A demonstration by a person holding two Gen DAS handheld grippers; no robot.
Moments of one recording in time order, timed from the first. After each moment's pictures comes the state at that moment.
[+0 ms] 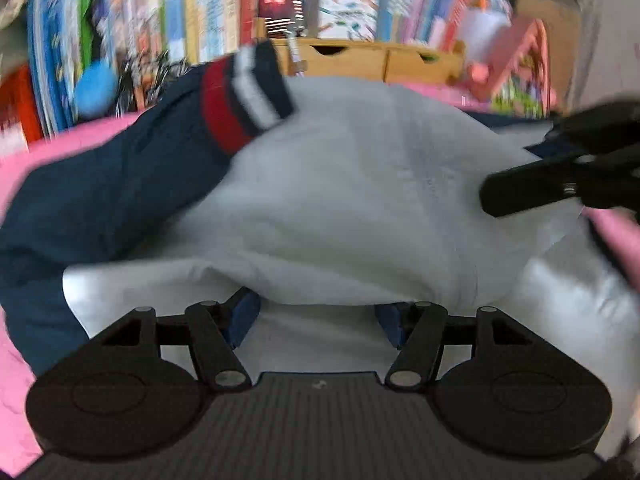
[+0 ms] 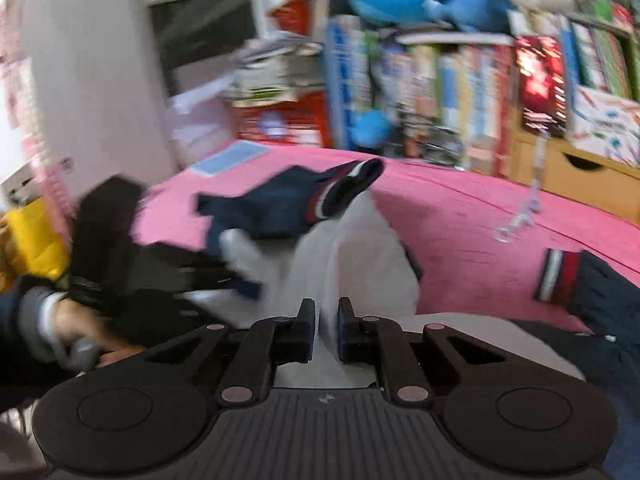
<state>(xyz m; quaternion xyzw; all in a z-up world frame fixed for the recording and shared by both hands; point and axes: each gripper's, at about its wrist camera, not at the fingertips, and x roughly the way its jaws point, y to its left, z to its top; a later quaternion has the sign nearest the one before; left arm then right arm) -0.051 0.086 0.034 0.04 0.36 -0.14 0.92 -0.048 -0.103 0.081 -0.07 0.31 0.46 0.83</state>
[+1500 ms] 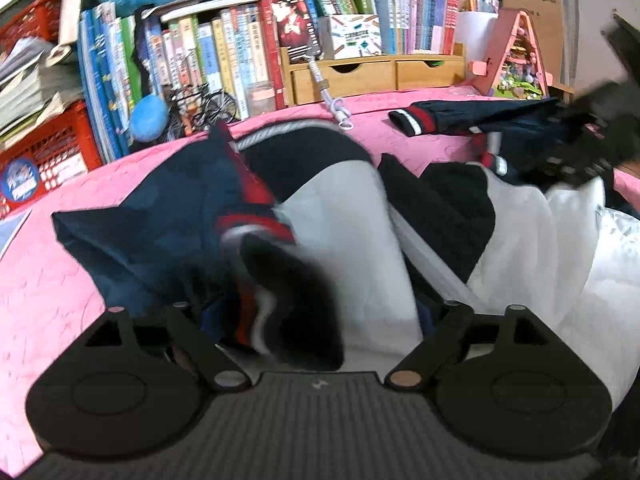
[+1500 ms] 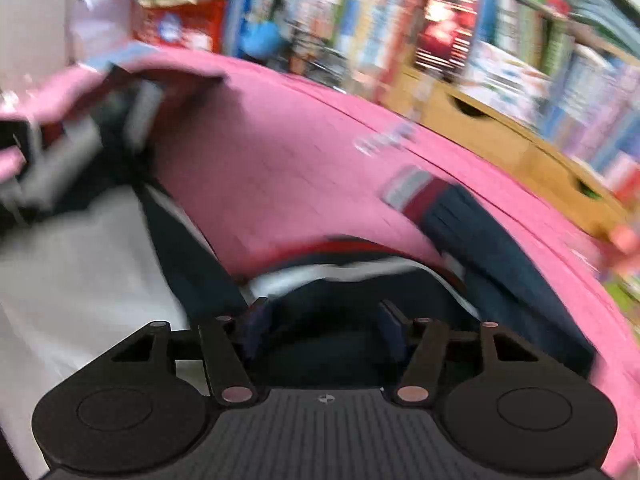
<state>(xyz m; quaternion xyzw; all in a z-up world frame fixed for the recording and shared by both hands) -0.129 0.105 0.035 0.08 0.31 -0.09 0.94 -0.039 -0.162 0.040 -0.23 0.35 0.25 0.87</state>
